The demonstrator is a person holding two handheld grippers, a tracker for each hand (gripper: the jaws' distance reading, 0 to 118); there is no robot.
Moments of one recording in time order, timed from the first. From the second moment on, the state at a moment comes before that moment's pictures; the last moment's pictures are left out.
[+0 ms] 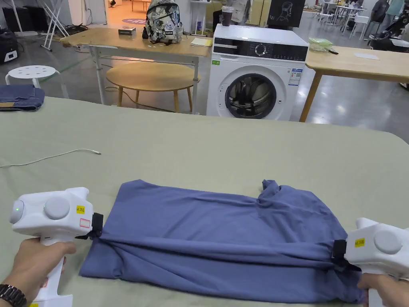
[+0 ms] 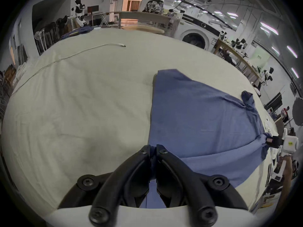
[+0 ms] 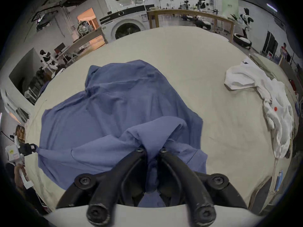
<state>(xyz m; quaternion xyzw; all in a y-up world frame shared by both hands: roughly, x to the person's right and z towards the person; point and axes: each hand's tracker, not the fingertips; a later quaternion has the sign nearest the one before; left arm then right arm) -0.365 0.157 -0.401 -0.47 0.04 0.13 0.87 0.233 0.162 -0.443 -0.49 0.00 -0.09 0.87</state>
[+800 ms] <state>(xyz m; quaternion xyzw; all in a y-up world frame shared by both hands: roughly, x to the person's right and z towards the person) -0.303 0.219 -0.289 -0.23 0.02 0.05 0.97 0.161 0.224 -0.328 -0.18 0.00 0.00 0.98</state>
